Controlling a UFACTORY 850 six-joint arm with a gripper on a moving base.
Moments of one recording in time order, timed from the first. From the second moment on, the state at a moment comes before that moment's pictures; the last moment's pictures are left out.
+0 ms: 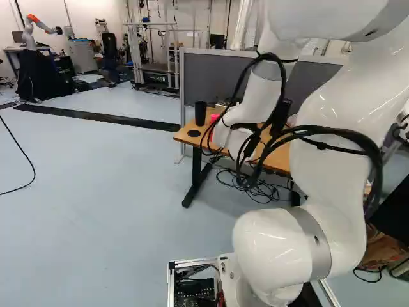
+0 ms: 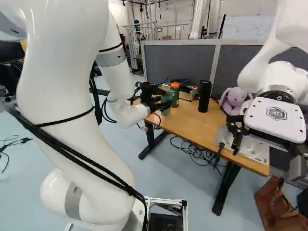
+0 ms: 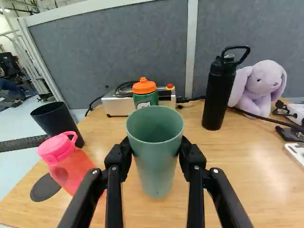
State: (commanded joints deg) arm -1.6 -11.0 -24.4 25.7 67.3 0.0
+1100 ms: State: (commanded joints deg) arm -1.6 -18.4 -25.4 25.7 72.9 0.0
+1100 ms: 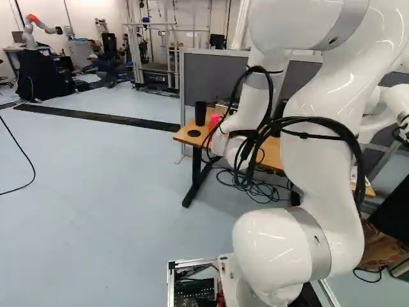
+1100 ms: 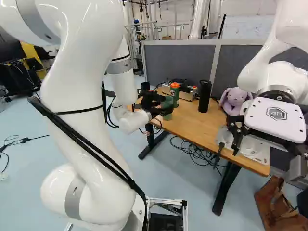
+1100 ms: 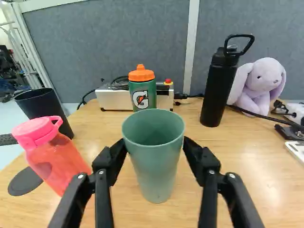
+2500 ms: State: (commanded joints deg) arm -2.0 -1.6 -11.4 25.6 72.8 0.0
